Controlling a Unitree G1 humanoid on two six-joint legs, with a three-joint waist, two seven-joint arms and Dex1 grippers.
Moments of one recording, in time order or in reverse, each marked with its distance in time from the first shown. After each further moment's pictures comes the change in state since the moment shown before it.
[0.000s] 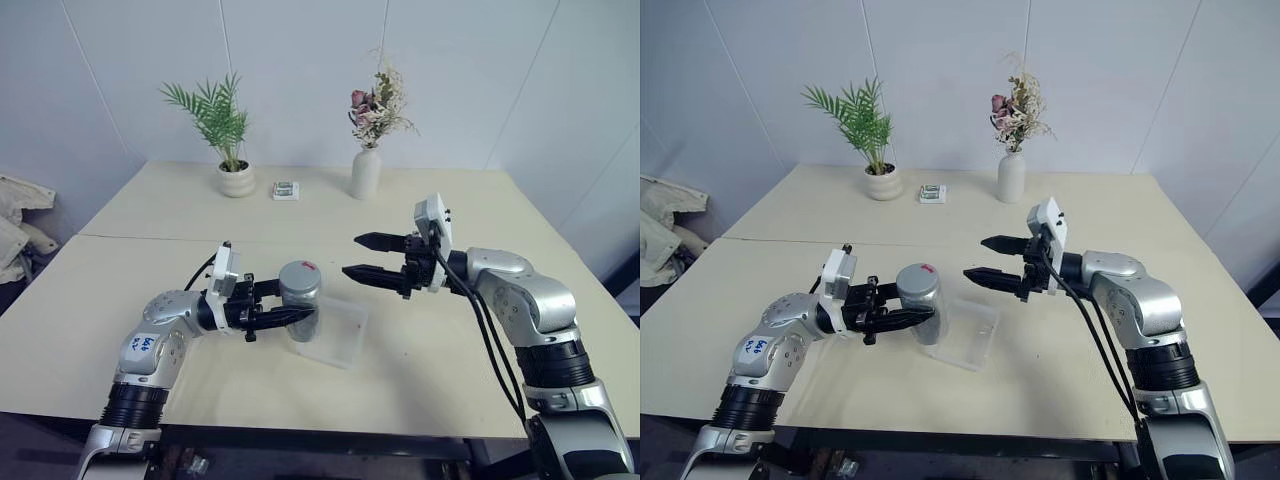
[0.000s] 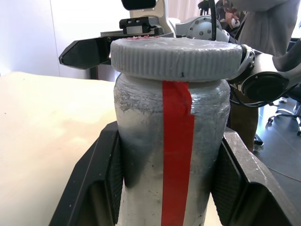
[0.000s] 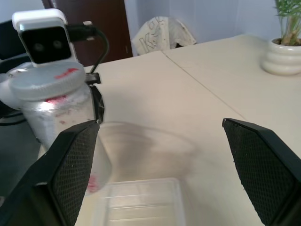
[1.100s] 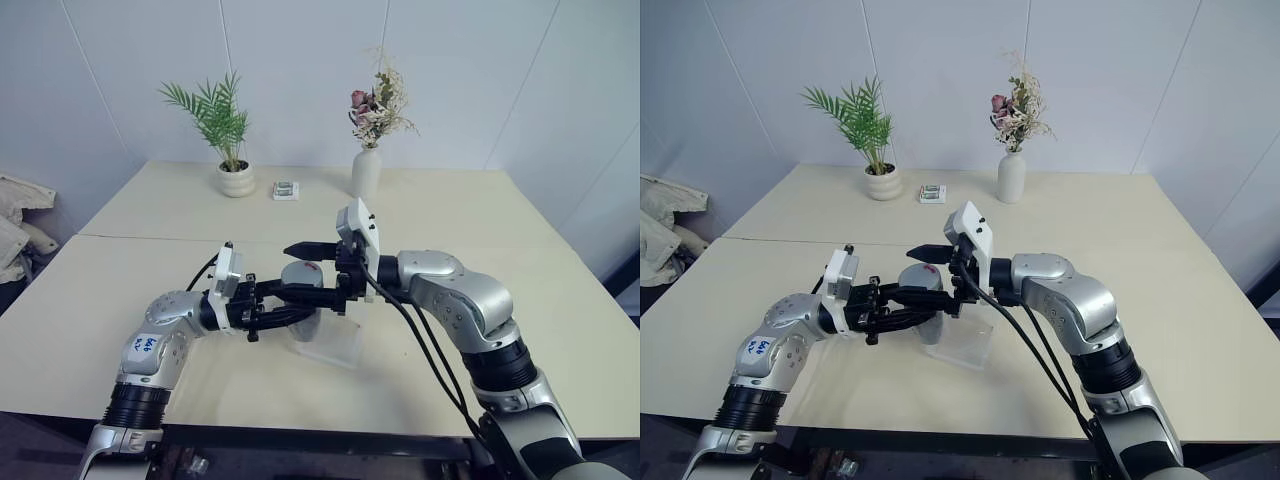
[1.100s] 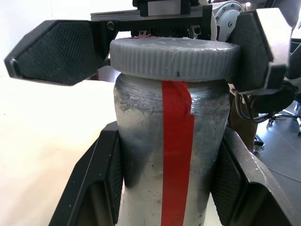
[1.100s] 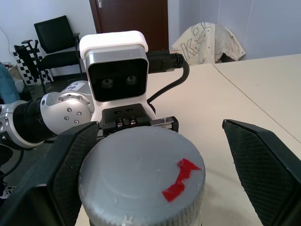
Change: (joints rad) left arm 0.000 -0.006 -0.008 0.002 0.001 -0.004 0.011; right arm -0.084 0.195 0.179 -0.098 -0.039 0.060 -0.145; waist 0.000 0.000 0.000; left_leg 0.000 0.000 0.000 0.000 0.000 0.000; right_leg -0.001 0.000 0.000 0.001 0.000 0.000
